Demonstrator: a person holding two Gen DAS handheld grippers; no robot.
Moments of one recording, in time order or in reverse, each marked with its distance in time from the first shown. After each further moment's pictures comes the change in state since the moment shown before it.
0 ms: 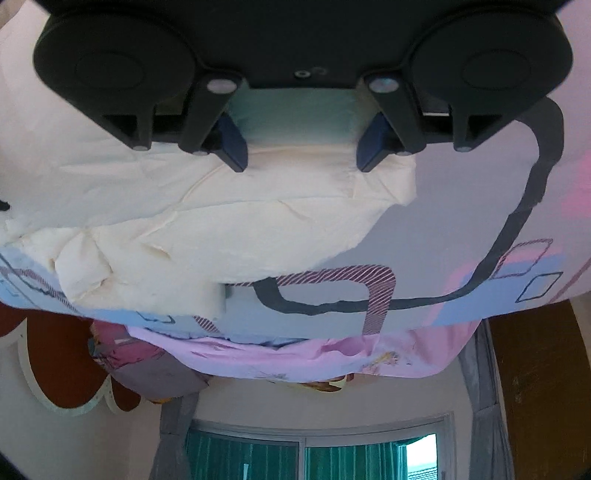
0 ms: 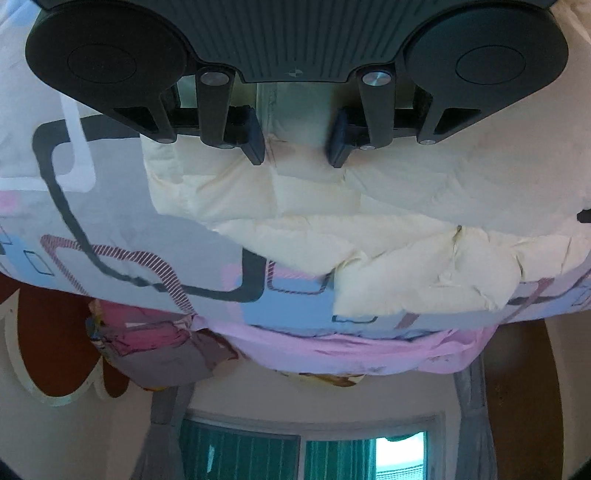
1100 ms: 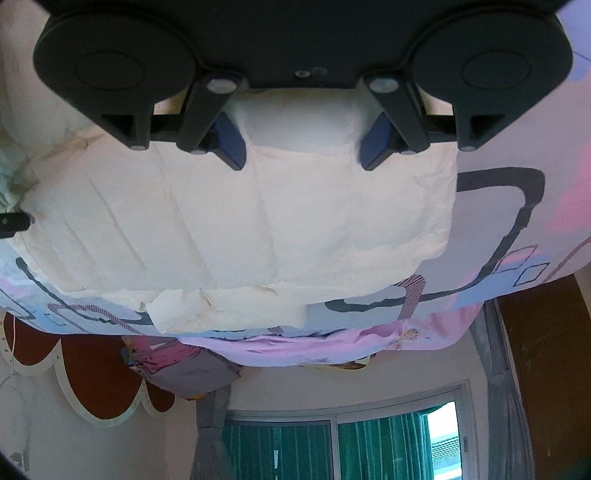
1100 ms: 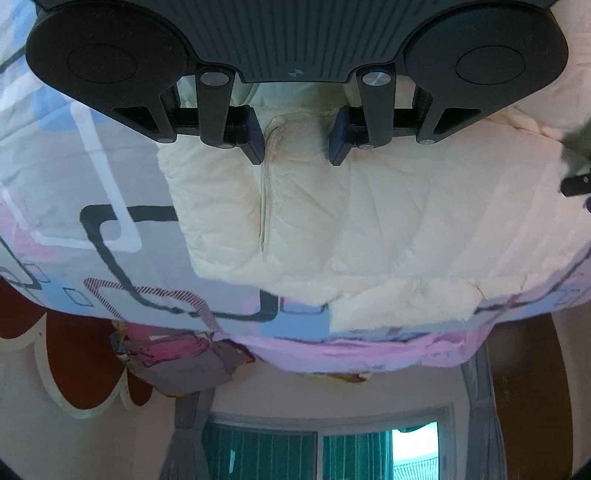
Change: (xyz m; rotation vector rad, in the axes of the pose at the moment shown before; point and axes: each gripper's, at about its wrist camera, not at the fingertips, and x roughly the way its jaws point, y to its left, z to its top) left arm -0.094 -0.061 -0.062 0.087 -0.066 -0.011; right arm -0.097 0.012 -0.057 0.081 -0.011 -0.027
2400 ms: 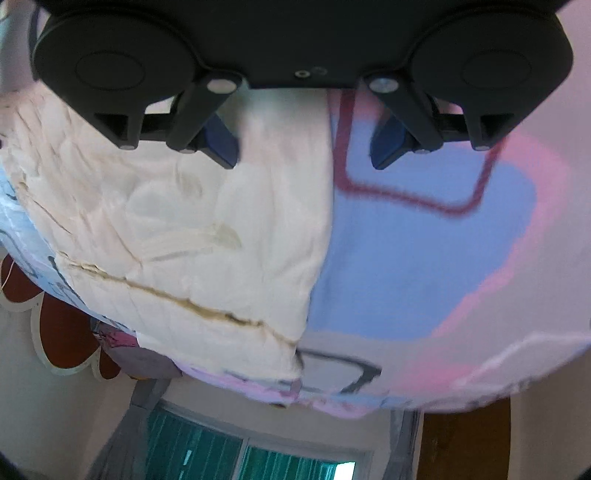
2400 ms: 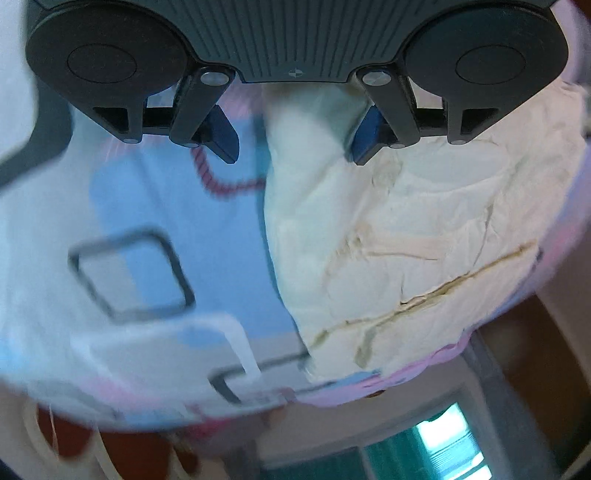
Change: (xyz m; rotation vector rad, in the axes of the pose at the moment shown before) left arm -0.197 0.056 -0.181 -0.381 0.112 -0.017; right arm -0.178 -0.140 -0.188 0.348 0.127 0.209
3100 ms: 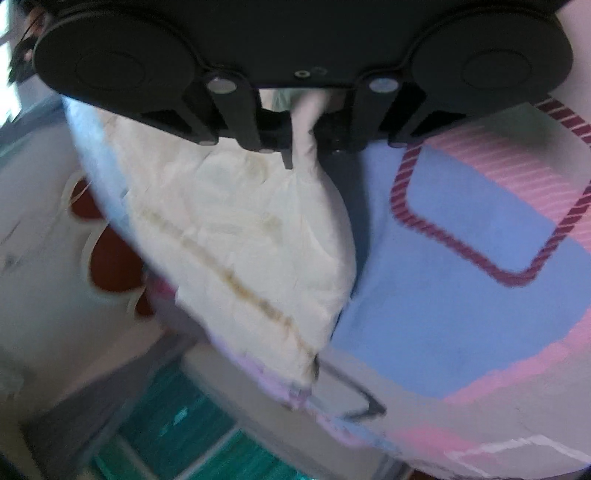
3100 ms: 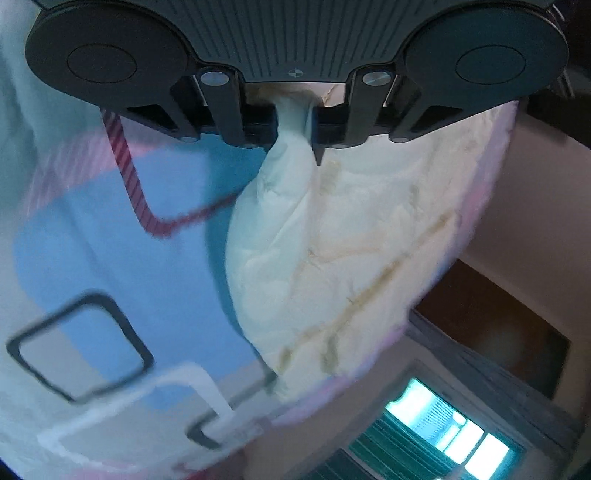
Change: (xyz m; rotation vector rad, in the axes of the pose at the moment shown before) left arm 0.003 0.018 -0.004 -0.315 -0.028 -0.294; right arm -0.004 -0.028 0.020 0.148 0.001 0.354
